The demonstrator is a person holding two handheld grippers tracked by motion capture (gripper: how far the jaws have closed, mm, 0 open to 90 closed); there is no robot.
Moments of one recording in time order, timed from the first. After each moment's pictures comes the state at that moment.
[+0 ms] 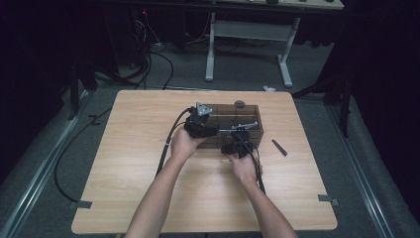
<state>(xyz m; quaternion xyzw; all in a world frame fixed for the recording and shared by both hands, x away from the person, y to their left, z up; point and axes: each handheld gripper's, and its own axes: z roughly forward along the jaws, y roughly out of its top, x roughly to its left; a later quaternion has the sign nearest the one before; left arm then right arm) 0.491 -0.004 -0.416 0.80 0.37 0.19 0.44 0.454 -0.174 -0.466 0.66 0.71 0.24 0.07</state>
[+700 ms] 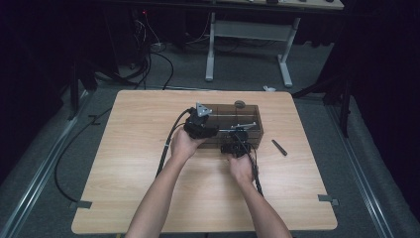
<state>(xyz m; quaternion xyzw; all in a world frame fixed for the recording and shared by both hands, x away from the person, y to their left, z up) 0.489 -0.004 -0.417 0.80 0.37 0.19 0.44 0.459 -0.168 -0.473 0.68 0.69 0.24 0.07</state>
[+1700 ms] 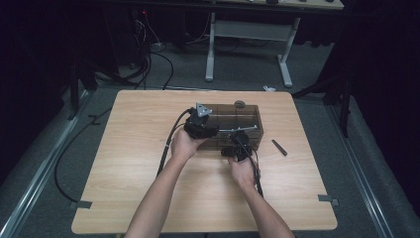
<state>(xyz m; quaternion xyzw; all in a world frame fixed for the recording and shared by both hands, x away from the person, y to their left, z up) 0.488 -0.005 -0.417 0.80 0.37 0.19 0.44 0.446 -0.170 -0.473 0.67 0.70 0.24 0.07</state>
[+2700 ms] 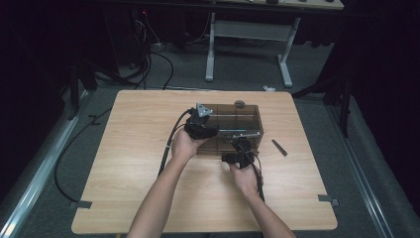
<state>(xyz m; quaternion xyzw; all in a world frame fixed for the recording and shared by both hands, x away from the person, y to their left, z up) 0.486 -0.006 -0.416 0.80 0.38 0.20 0.43 0.423 -0.175 -0.475 0.65 0.71 0.27 0.06</state>
